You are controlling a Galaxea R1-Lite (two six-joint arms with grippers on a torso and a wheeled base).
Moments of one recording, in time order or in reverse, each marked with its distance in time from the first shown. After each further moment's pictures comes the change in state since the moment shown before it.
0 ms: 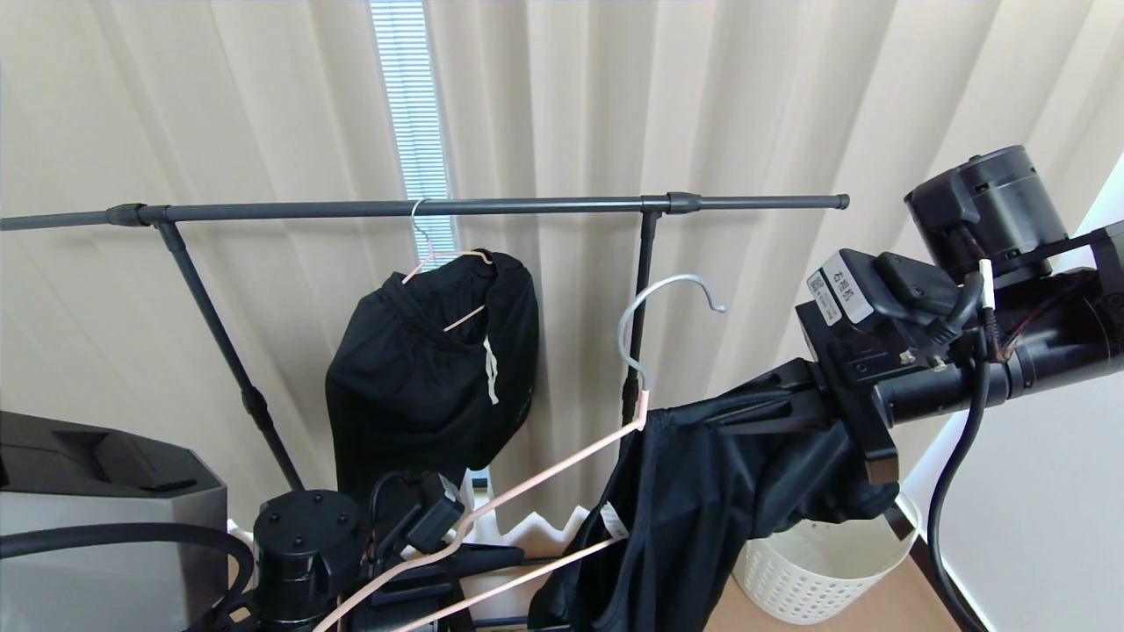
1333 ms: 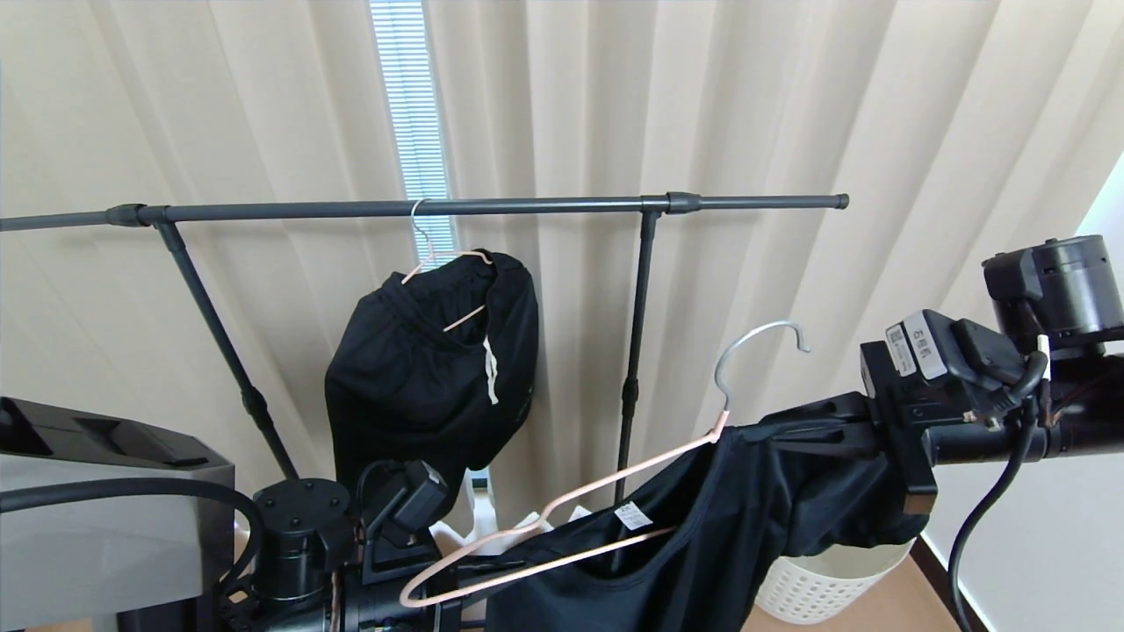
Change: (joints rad) left arm 0.085 0.034 -0.011 0.000 0.000 0.002; right arm -0.209 -0.071 0.374 -0.409 0.111 -0.009
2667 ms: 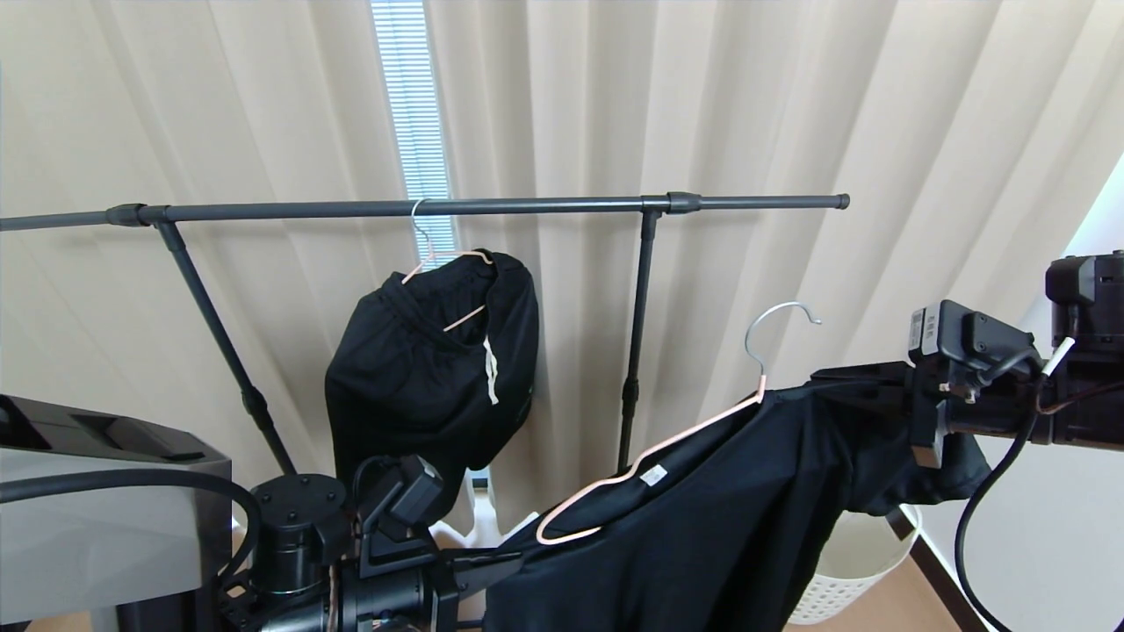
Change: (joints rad) left arm 0.020 0.001 -0.009 -0.001 -0.002 0.003; right arm -0.198 0.027 0.087 -0.251 -0.155 0.004
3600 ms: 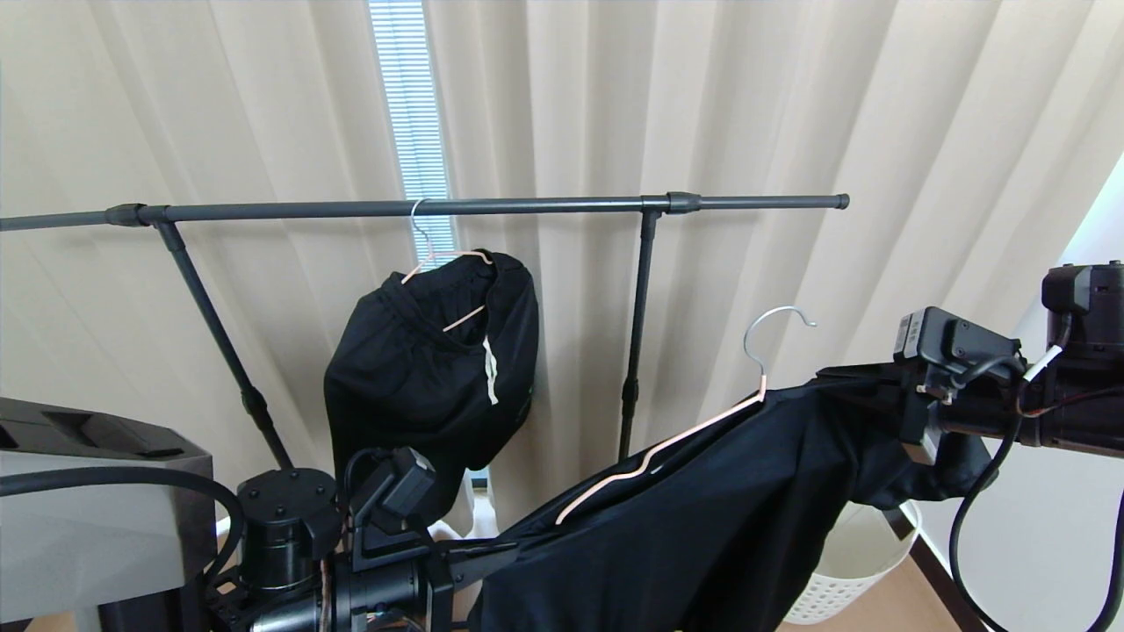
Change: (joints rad) left arm 0.011 -0.031 0.001 0.001 0.000 0.000; right arm -0.008 0.023 0.037 -0.088 -0.094 0.001
